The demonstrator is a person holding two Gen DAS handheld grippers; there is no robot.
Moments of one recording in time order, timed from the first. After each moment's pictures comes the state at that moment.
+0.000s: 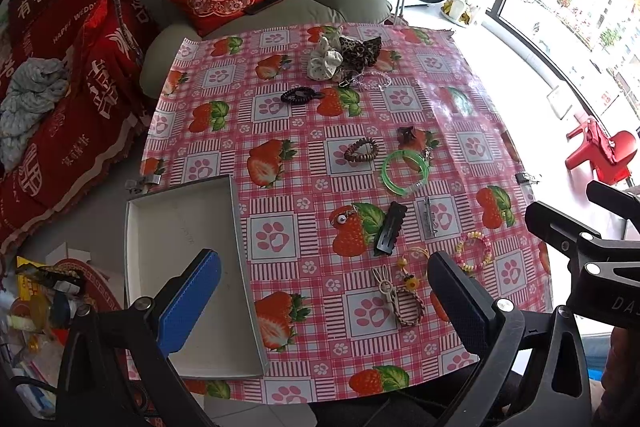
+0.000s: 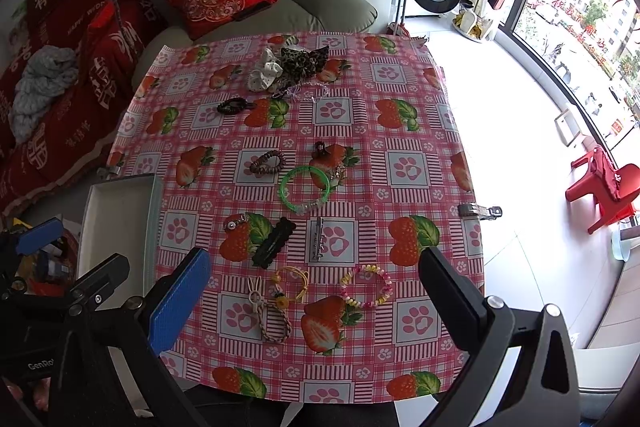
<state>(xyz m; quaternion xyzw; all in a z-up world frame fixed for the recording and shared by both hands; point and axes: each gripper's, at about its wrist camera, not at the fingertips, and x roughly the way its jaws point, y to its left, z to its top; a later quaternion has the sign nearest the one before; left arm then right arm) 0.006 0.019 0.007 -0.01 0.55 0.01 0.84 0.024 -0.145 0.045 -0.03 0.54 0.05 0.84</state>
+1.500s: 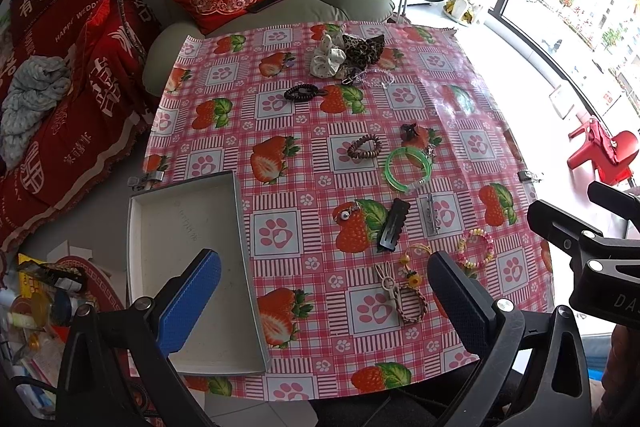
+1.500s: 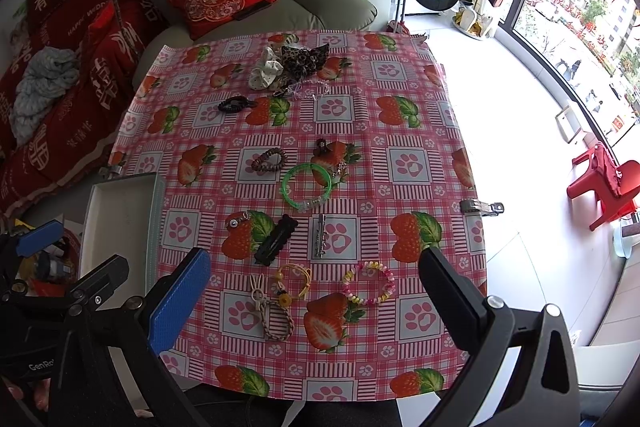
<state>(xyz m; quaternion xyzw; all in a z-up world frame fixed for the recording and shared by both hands) 0.003 0.019 0.007 -0.01 0.54 0.01 0.84 0.023 -0.145 0.044 -0.03 0.54 0.05 0.84</state>
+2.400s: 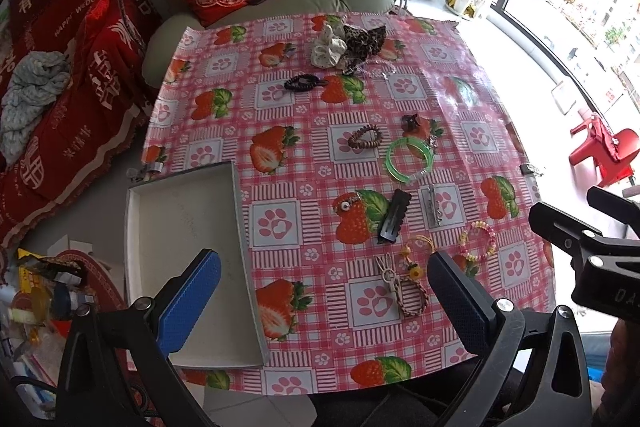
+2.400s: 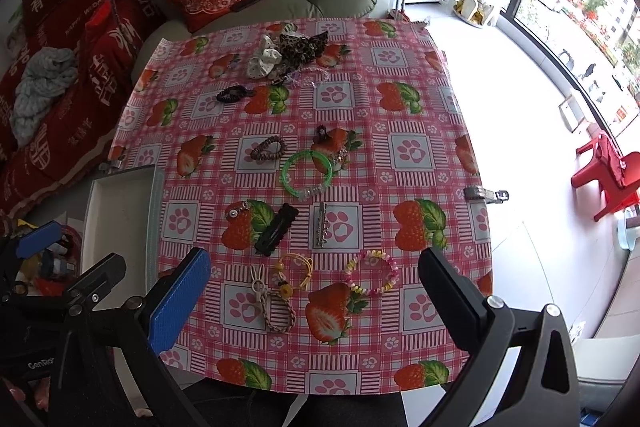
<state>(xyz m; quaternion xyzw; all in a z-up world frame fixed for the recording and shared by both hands) -0.008 0.022 -0.004 -0.01 0.55 0.01 0.83 0.017 -0.150 0.033 -0.01 0.56 0.05 0.83</state>
